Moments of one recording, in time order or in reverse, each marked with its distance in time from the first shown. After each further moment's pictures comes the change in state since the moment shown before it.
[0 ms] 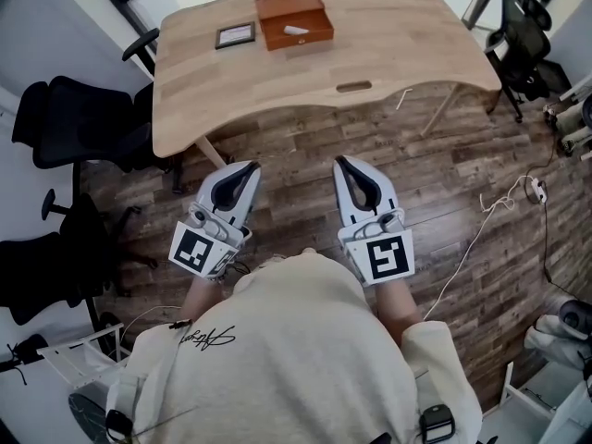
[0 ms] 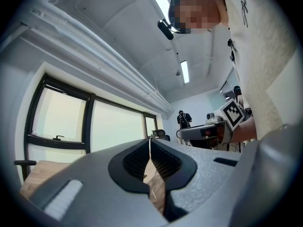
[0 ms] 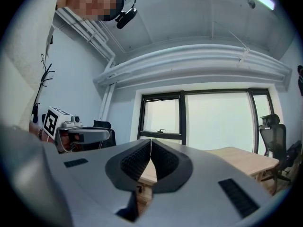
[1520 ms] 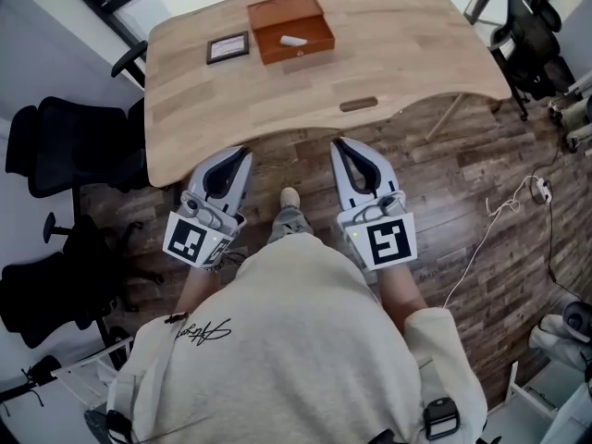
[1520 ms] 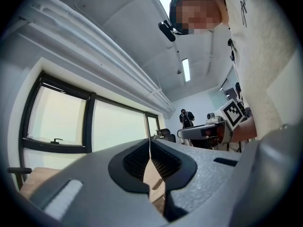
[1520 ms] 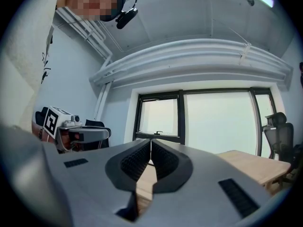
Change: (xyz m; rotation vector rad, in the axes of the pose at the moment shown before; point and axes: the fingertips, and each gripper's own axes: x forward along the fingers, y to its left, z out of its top) left arm 0.072 0.093 -0.024 0.028 -0.007 -0.004; right arm 0.102 -0.059 -0.011 -0.009 -0.026 -0.007
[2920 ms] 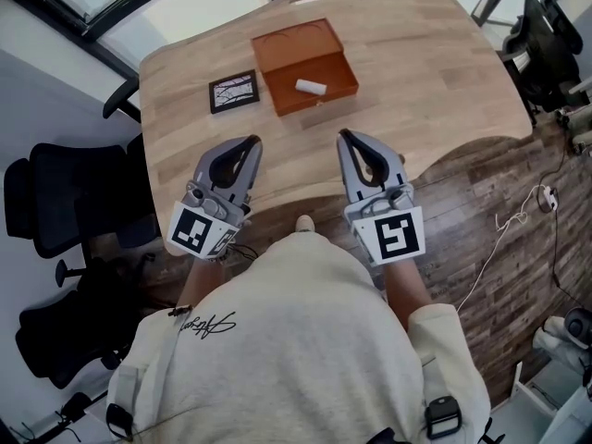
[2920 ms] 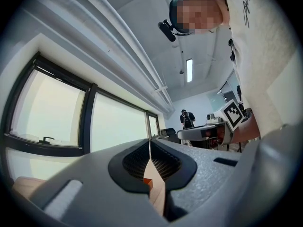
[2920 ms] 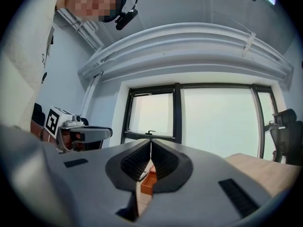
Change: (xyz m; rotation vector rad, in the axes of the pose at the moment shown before) left arm 0.126 0.185 -0.040 -0.030 -0.002 -0.071; right arm 0.202 -0.086 -0.009 0.007 0.021 -0.054
